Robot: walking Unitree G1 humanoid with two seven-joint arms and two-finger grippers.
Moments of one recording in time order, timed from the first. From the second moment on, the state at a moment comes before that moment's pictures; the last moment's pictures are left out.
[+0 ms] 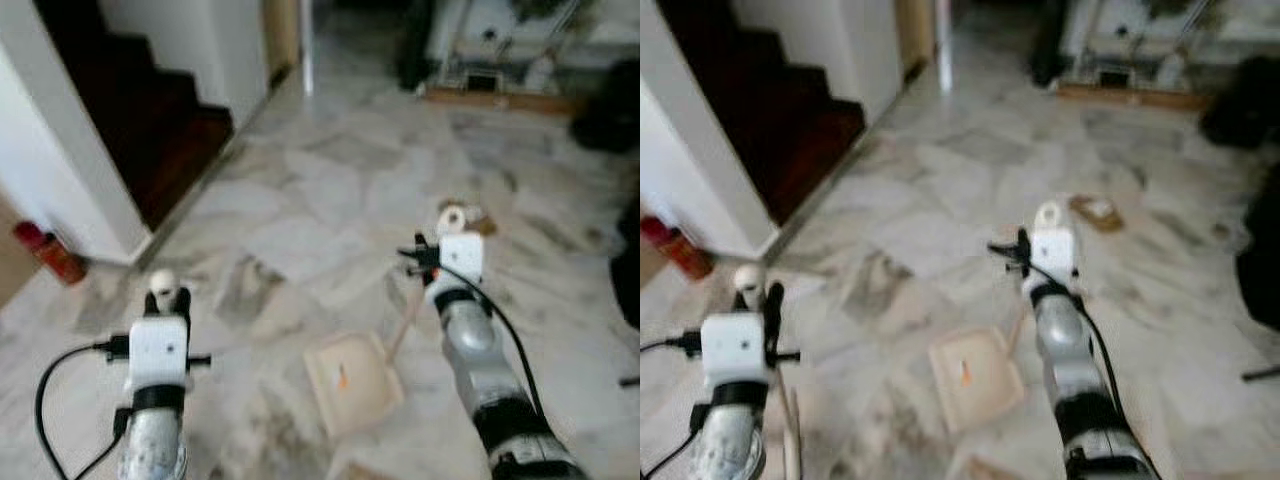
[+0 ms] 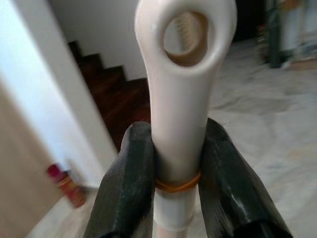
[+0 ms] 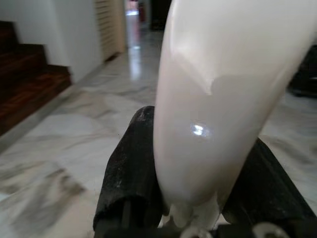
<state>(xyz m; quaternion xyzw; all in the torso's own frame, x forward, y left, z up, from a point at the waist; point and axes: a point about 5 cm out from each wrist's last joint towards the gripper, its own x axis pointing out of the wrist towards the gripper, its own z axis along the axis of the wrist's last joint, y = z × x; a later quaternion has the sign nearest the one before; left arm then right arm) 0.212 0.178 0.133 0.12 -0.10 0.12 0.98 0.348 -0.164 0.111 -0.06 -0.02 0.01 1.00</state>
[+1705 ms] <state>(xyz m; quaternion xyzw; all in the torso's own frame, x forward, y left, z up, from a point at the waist) 0.225 0.181 0.135 0.11 -0.10 0.10 0.98 0.317 -0.166 0.115 -0.07 -0.05 0.01 1.00</state>
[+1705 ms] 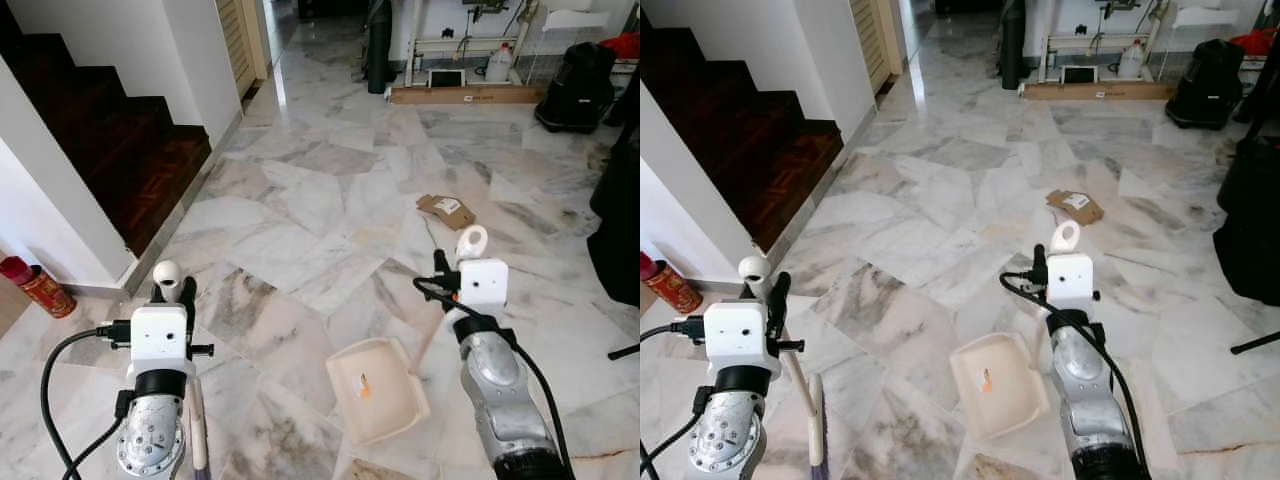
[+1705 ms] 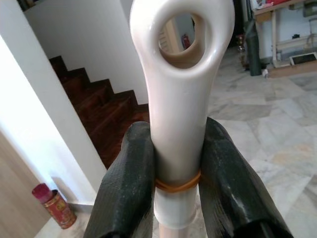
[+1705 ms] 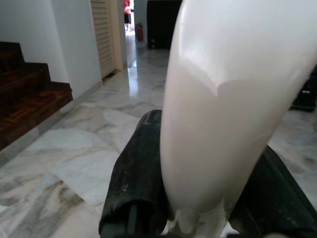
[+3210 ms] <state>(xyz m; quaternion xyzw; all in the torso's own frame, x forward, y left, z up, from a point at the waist) 0.223 0.176 0.125 0.10 -0.10 0.12 0.98 0.332 -0.157 0.121 -0.08 -0.05 0.05 0.99</state>
